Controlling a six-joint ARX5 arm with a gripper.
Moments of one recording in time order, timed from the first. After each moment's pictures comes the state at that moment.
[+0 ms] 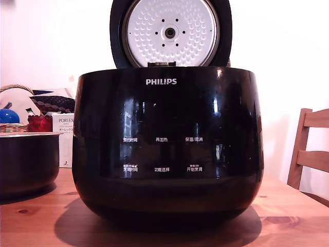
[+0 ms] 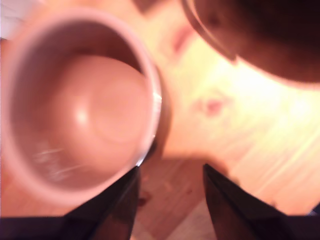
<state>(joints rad) -0.24 1.20 0.98 -0.93 -0.01 0.67</state>
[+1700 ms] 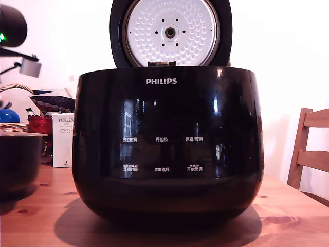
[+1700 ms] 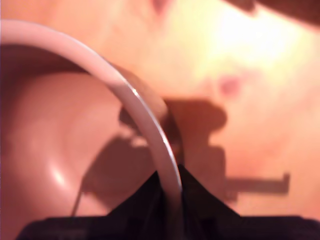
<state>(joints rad) -0.24 1.44 1.00 -0.87 -0.09 0.84</state>
